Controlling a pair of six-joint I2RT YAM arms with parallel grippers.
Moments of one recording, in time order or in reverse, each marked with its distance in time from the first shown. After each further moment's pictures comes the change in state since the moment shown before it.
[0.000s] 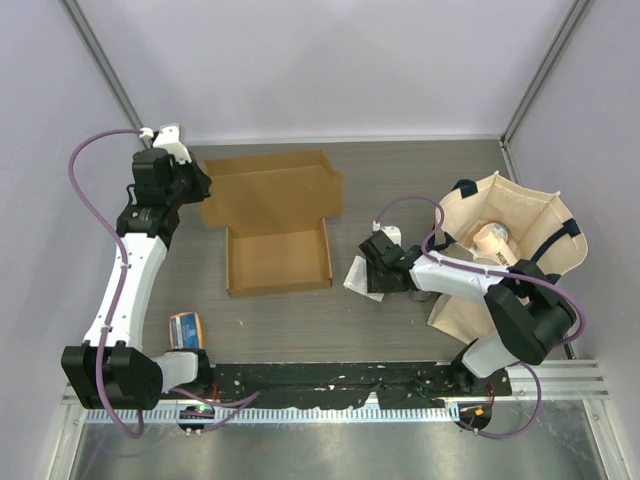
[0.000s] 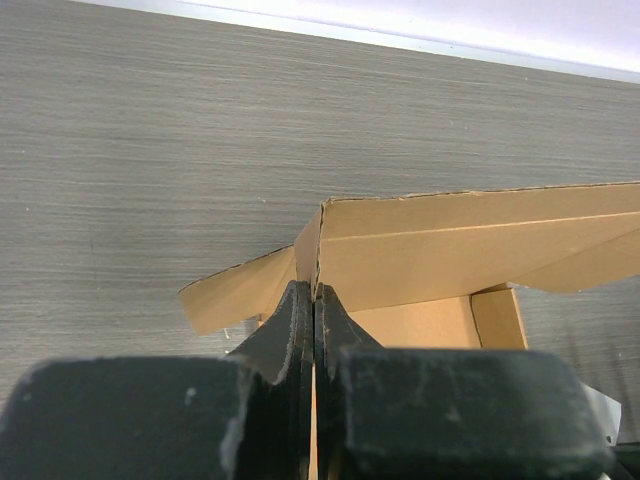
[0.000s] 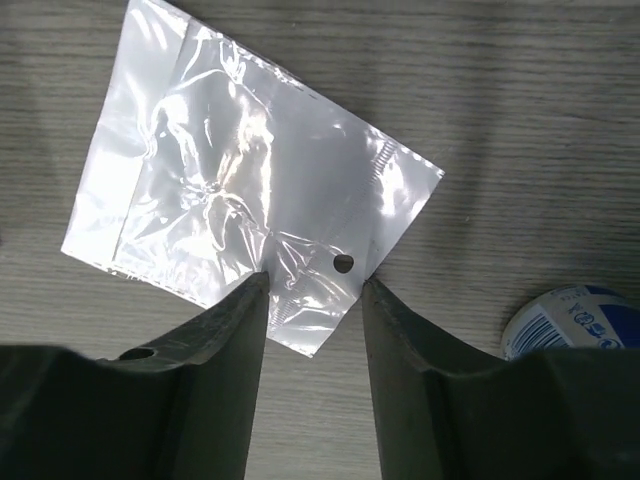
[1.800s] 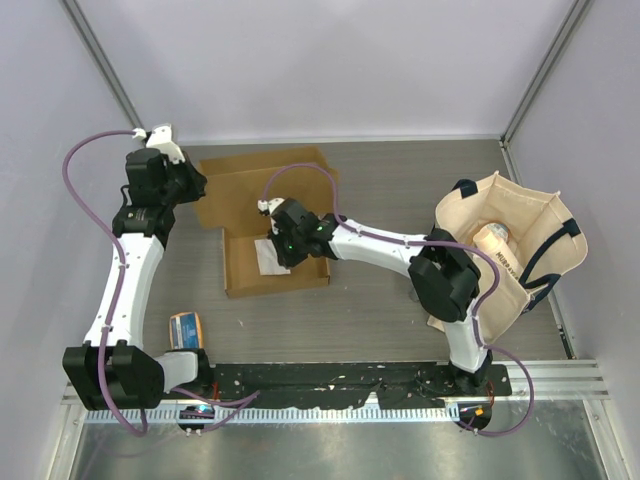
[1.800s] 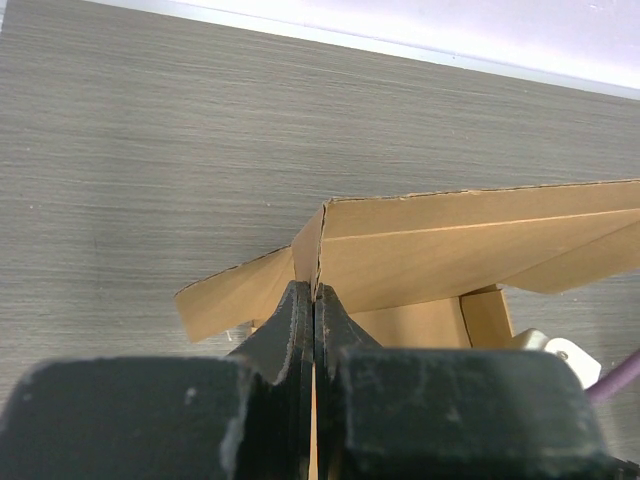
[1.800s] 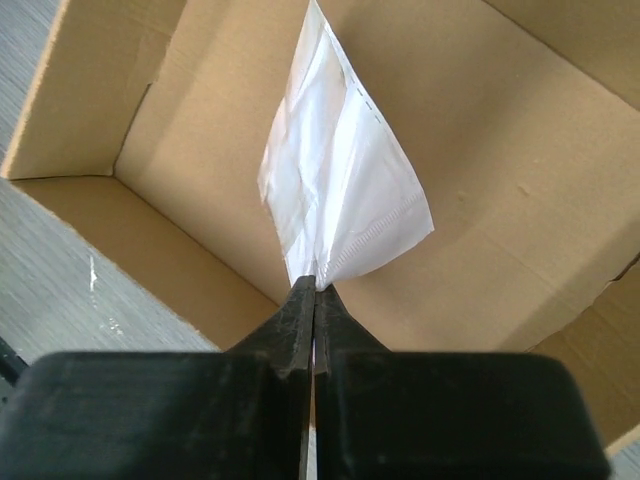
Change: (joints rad) left arm 0.040 0.000 -0.003 0.011 0.033 -0.011; right arm 0.237 0.499 0.775 0.028 -0.297 -0.320
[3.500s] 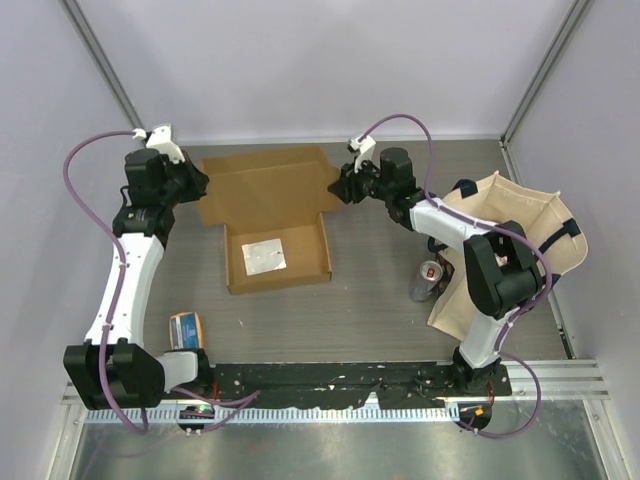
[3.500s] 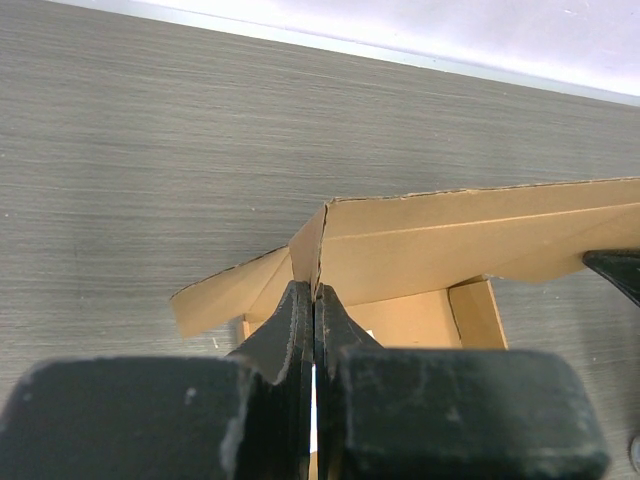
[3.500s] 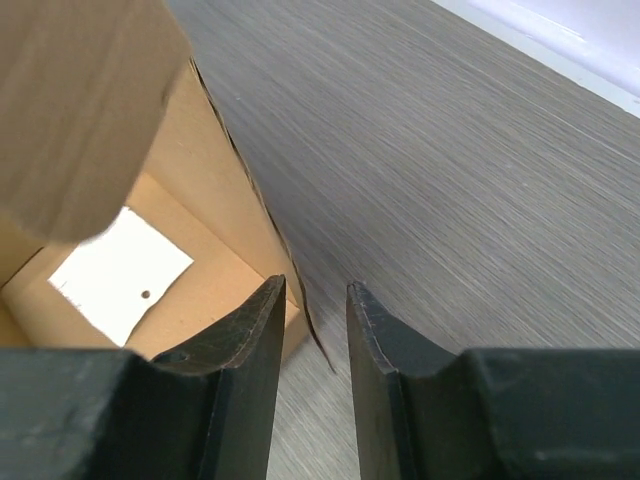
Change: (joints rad) left arm 0.012 0.002 -0.013 0.031 0.040 -0.019; right arm -0.511 -0.221 -0.343 0.676 -0.387 -0.284
